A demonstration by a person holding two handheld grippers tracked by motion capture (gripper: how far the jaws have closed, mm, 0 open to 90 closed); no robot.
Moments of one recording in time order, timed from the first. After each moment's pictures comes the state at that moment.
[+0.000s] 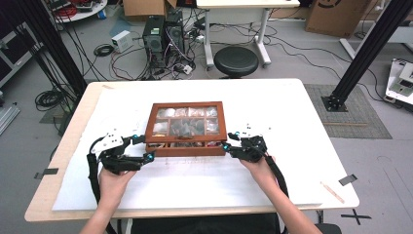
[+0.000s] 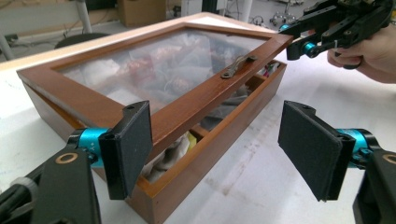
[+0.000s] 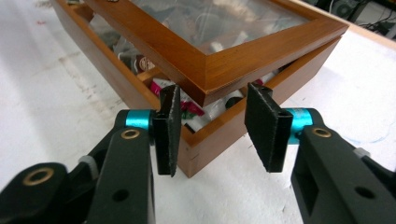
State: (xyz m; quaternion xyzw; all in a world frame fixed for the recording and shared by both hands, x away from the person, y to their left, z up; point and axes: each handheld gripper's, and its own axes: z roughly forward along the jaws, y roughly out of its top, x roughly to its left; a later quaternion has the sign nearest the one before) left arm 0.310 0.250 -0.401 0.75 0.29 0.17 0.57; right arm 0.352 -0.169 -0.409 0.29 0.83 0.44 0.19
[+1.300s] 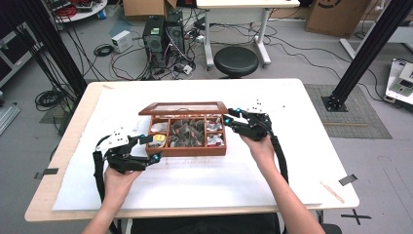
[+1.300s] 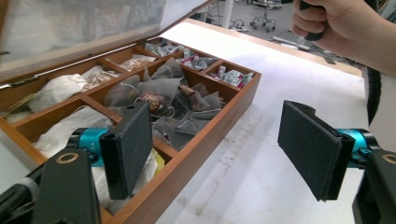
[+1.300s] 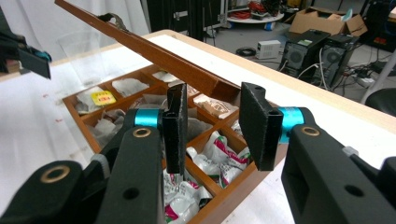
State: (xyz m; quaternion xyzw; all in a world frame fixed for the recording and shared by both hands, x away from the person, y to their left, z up) left arm 0.314 0.233 -0.396 0.76 0.27 0.13 0.58; right arm 0.383 -0.176 -0.355 0.29 0.77 0.54 0.19
